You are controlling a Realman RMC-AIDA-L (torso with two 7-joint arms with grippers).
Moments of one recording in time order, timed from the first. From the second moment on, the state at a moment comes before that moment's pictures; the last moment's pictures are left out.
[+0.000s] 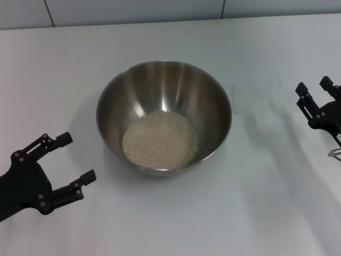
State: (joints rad) left arm -0.25 -2.04 0.56 0.37 1.83 1.78 -0.68; right arm 0.30 2.08 0.82 0.08 -2.50 -1.32 0.32
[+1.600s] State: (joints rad) left arm -0.31 -2.03 0.57 0.38 1.84 1.77 -0.74; right arm 0.48 1.96 0.03 -0.36 -2.53 -1.87 0.80
